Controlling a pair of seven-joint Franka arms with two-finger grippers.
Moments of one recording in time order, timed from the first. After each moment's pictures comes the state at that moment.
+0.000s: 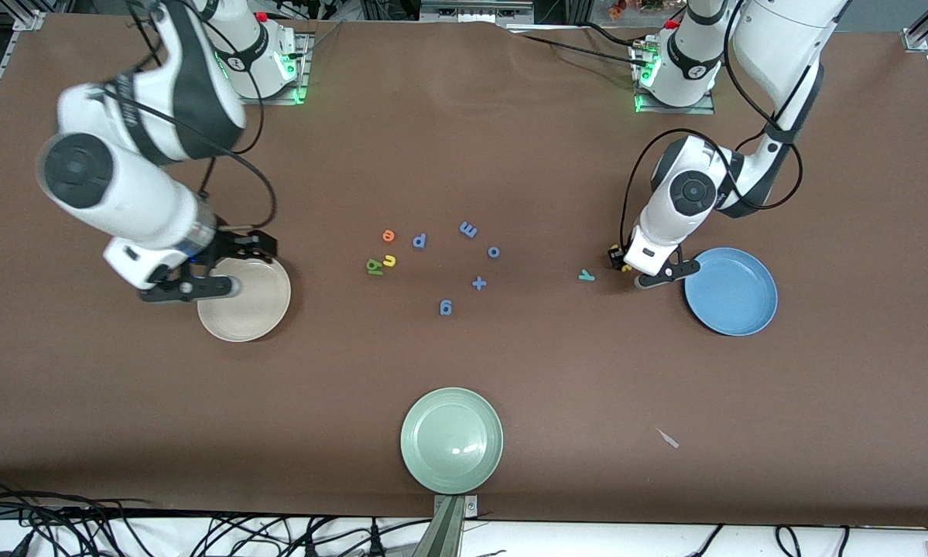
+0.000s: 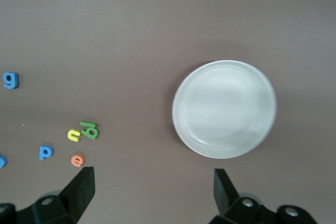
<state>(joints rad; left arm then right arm) -0.10 0.40 -0.20 -2.30 0.18 2.63 -0.74 0.39 0.32 -0.11 -1.64 0.04 1.86 0.19</state>
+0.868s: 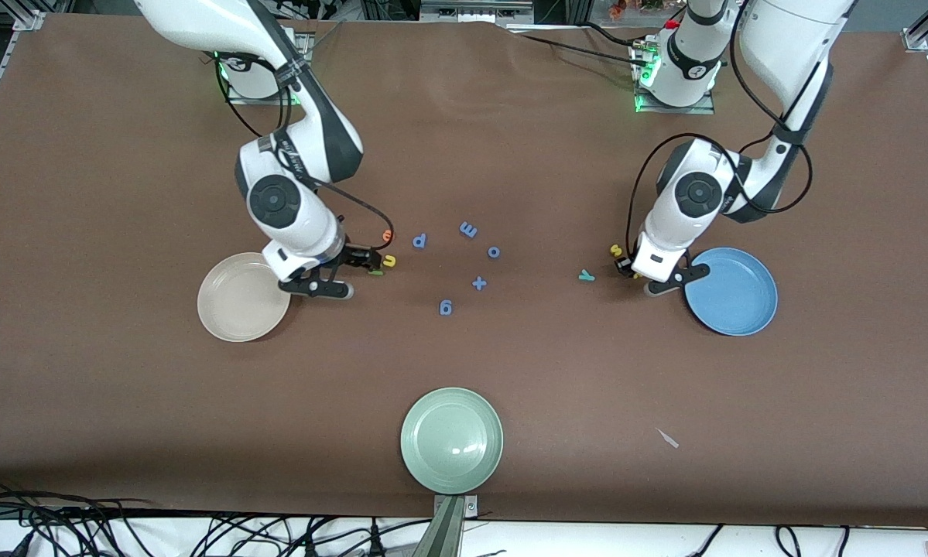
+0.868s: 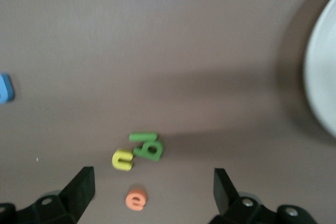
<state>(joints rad) -0.07 0.38 -0.19 -2.23 0.20 2.56 -0.80 0.48 0.44 0.03 -1.92 0.09 2.30 0.58</state>
